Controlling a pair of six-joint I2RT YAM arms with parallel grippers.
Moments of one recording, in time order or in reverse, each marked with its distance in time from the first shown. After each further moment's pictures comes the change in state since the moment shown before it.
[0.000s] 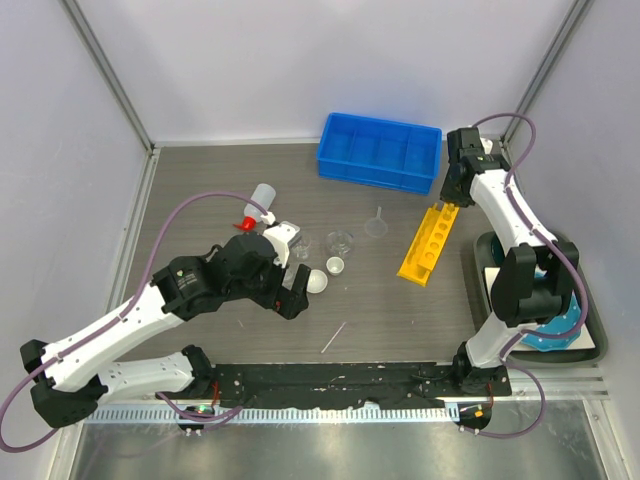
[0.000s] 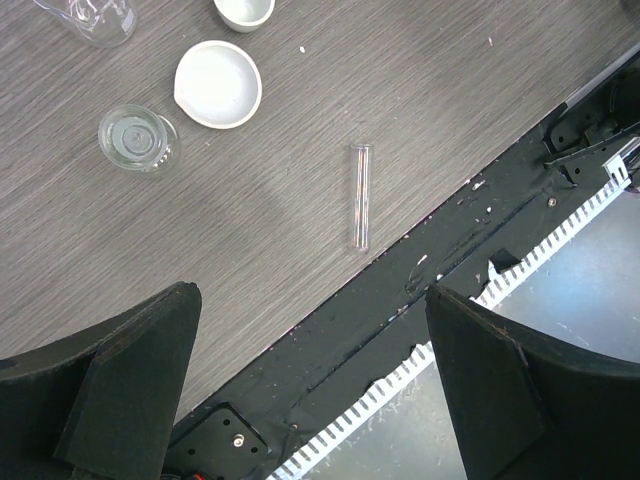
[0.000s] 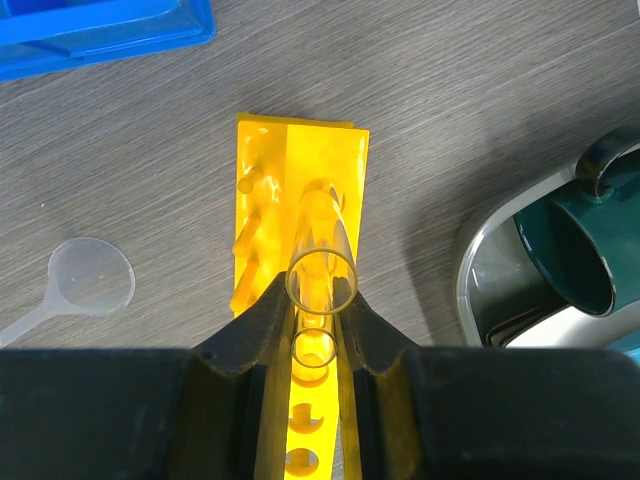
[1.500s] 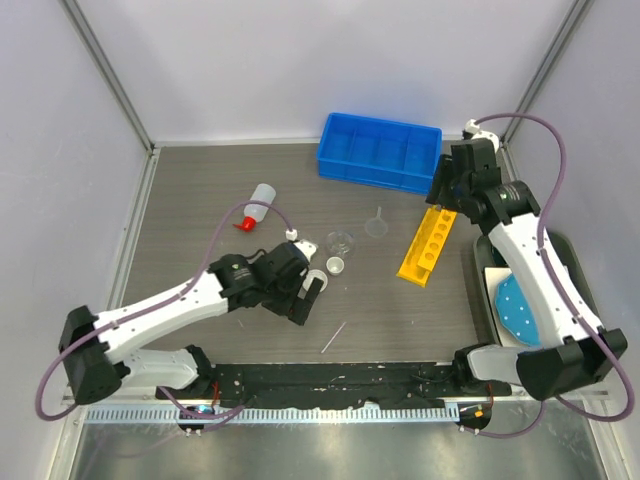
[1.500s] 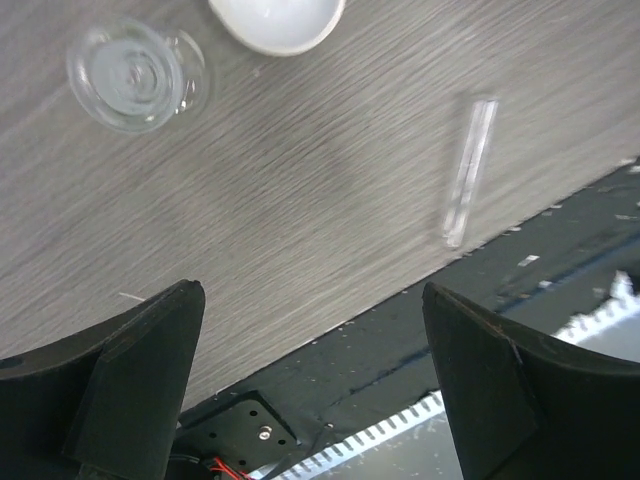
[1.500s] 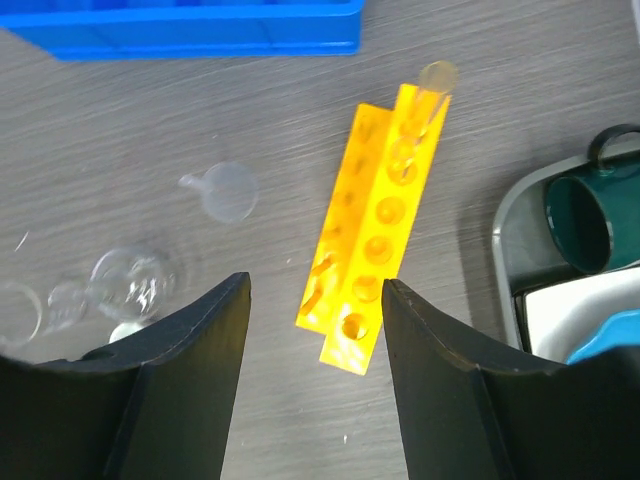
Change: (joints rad) left arm -0.002 0.177 -0.104 0.033 -0.058 -0.012; right arm 0.149 -0.378 -0.061 -0.050 -0.016 0.003
